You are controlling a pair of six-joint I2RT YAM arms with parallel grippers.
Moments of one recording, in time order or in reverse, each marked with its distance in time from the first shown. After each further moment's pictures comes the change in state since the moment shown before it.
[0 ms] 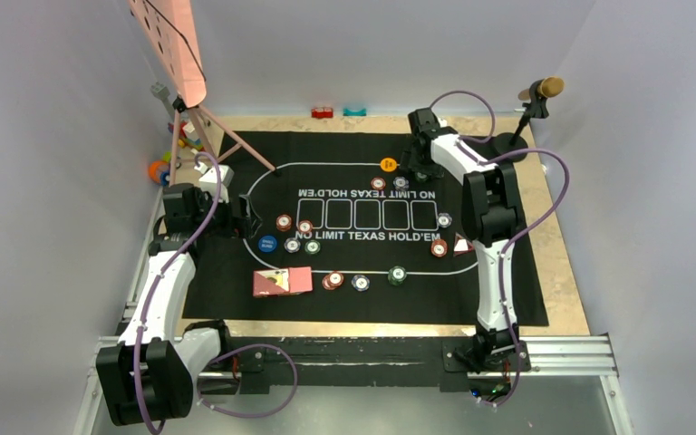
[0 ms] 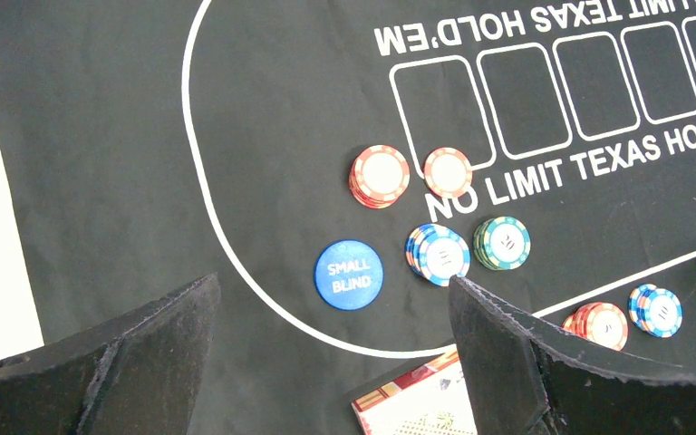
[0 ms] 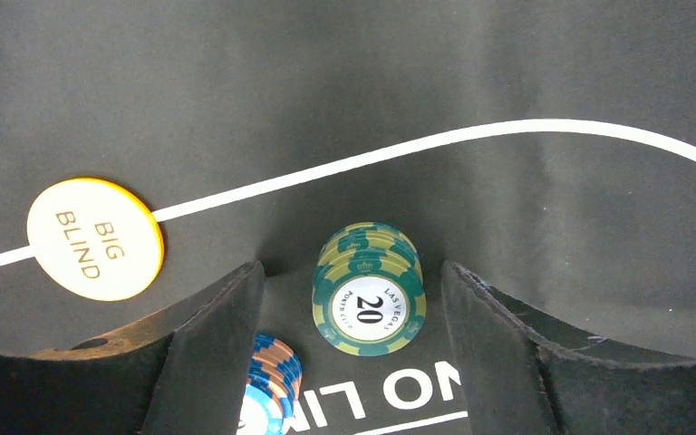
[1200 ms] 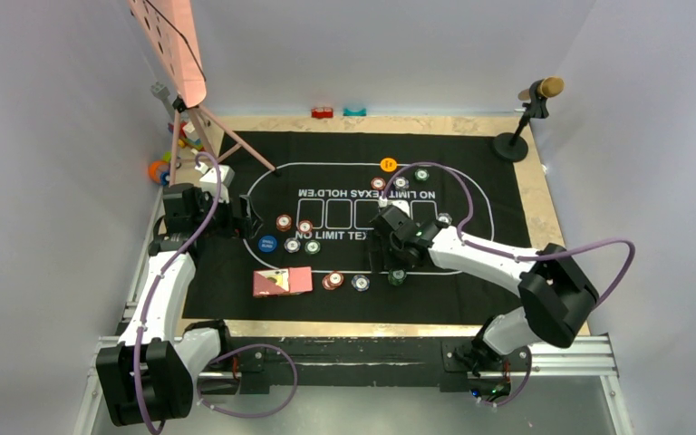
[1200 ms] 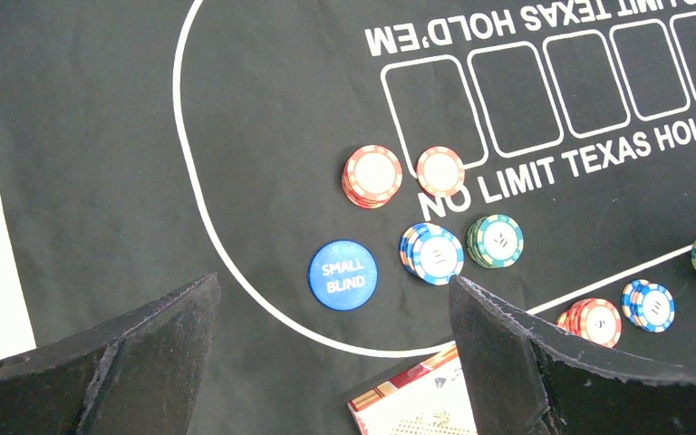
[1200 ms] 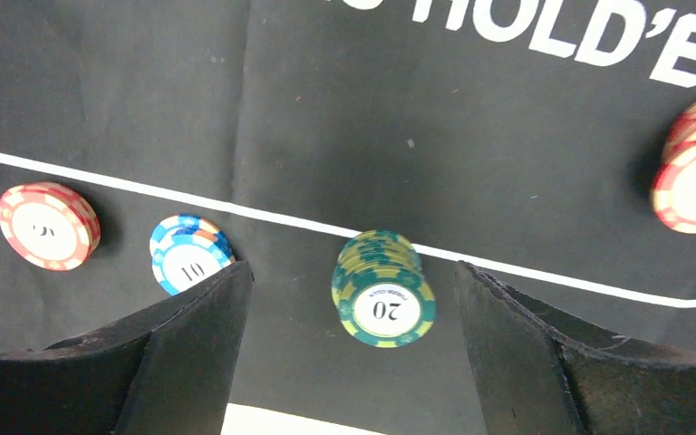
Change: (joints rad) left arm 0.000 -0.002 0.000 0.000 0.017 0.003; right arm 0.557 -0.835 -0.957 0.063 -0.051 0.121
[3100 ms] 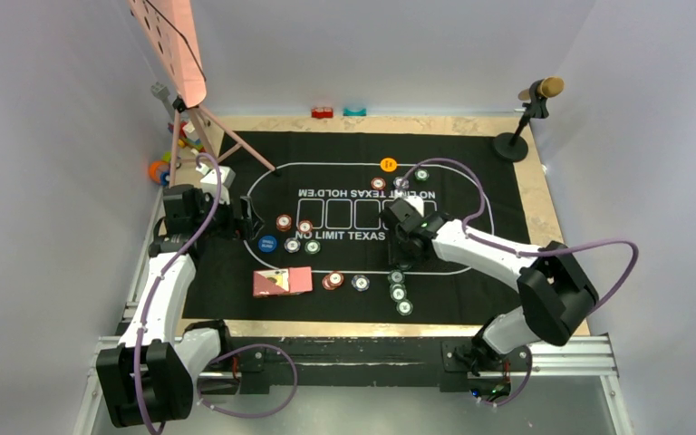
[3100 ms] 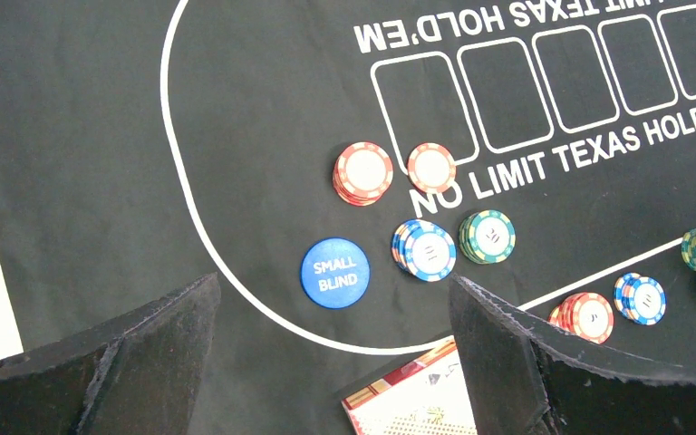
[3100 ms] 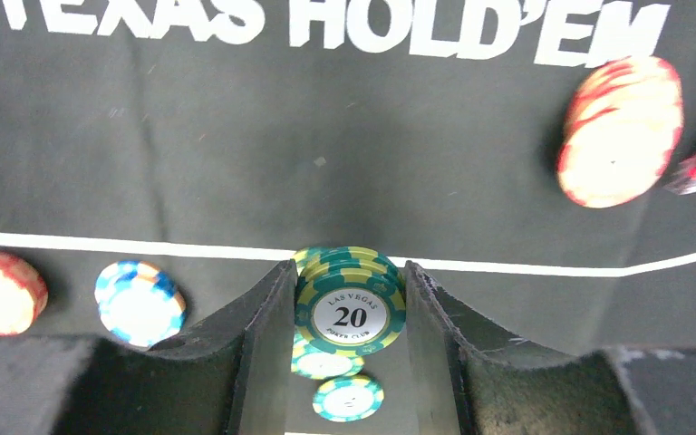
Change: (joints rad) left arm 0.000 -0.007 -0.009 0.000 0.021 0.001; right arm -0.029 0.032 0.009 -0.057 0.057 0.068
